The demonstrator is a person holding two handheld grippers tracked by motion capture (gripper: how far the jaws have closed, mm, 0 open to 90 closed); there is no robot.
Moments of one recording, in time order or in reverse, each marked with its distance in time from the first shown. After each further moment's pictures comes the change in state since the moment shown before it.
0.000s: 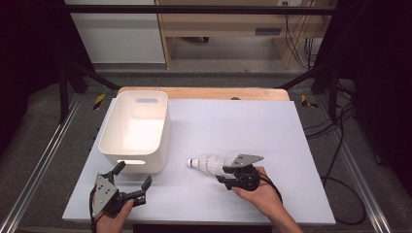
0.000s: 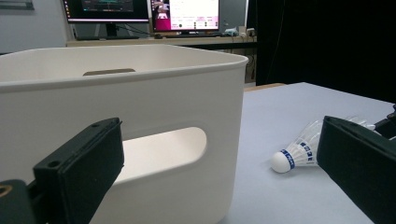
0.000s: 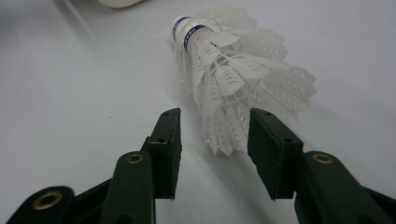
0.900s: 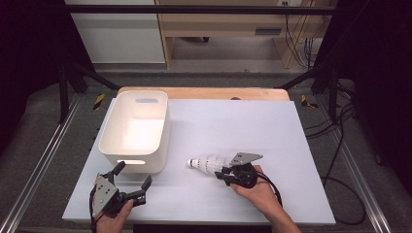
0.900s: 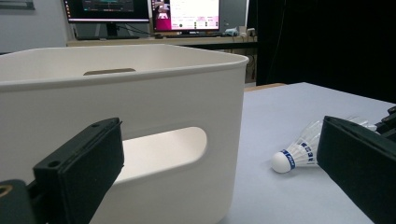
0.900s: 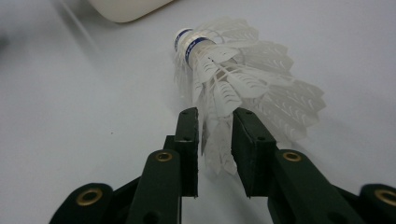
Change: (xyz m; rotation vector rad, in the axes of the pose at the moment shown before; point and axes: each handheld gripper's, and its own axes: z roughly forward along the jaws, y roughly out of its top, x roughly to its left) left arm 0.000 0.000 0.000 0.000 0.000 -0.001; right arm -0.005 0.001 0.009 -0.040 0.041 0.033
